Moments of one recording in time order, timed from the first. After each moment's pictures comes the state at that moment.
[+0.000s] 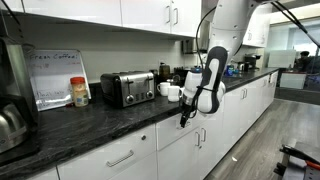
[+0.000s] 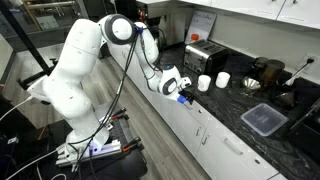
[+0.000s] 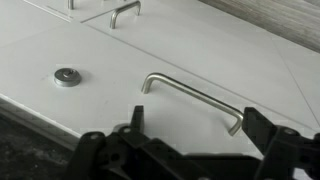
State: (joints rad) arm 0.34 0.73 -0.36 -2.17 -0.21 3.23 -0.13
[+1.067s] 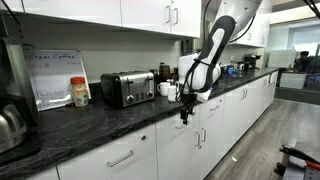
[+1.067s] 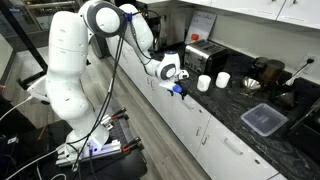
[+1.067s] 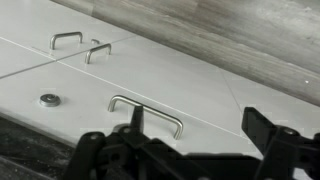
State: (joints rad) arm 0.22 0.49 -0.17 -2.20 -0.22 2.78 -0.15
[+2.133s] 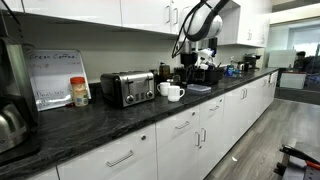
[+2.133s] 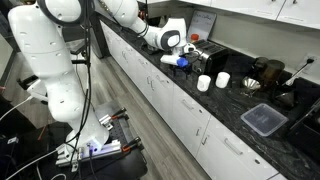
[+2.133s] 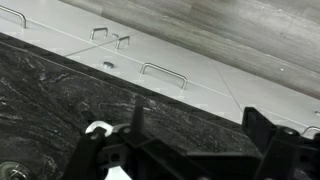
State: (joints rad) arm 0.07 0.14 -0.03 -2.13 -0.17 2.36 -0.26
